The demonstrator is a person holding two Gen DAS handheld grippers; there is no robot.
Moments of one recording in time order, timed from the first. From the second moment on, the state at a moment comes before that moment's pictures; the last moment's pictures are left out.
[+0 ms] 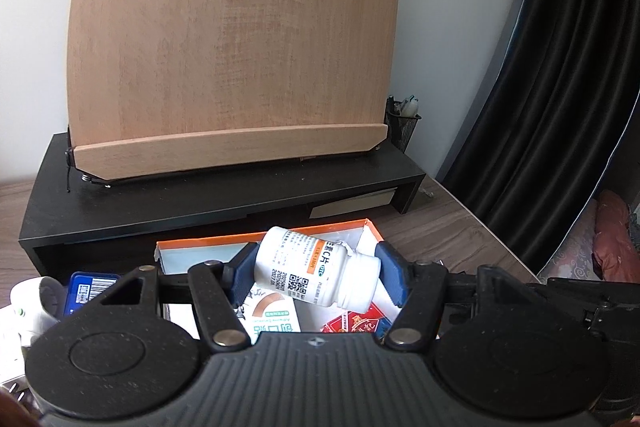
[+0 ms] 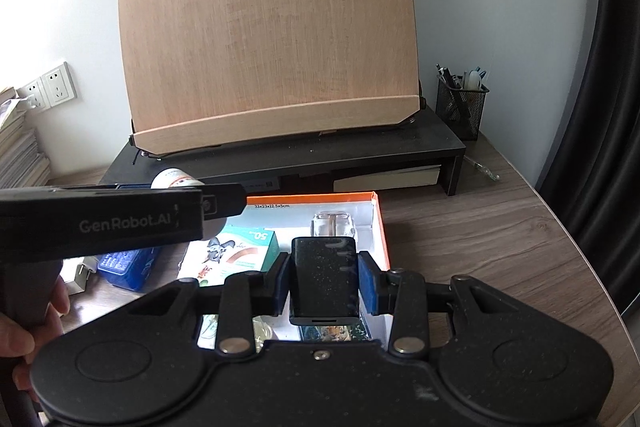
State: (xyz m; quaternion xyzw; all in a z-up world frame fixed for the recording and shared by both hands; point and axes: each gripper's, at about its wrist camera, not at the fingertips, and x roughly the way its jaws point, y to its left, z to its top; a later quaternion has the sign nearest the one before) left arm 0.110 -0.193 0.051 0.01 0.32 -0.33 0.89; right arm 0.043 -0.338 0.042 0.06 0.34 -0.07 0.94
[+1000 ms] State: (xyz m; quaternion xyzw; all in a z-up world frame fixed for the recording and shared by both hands) left arm 0.168 -0.216 0.021 -0.03 0.41 -0.37 0.83; right arm 0.072 -0.339 0.016 0.08 0.38 -0.06 0.92
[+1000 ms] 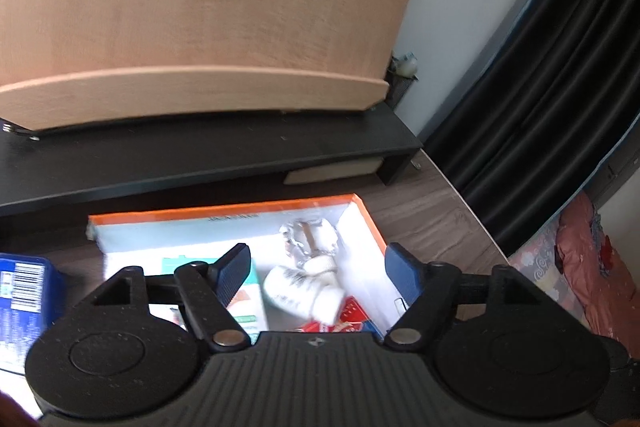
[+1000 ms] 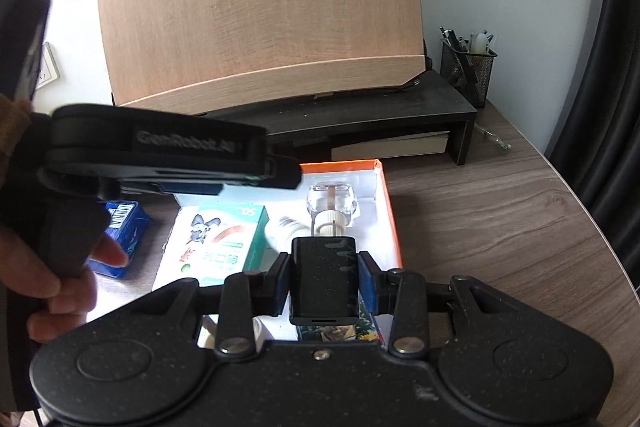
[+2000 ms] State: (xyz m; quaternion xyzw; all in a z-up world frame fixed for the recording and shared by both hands) left arm 0.109 -0.078 0.050 -0.02 0.39 -0.16 0.90; right arm 0.050 -0.264 0.056 0.03 0.32 0.00 0.95
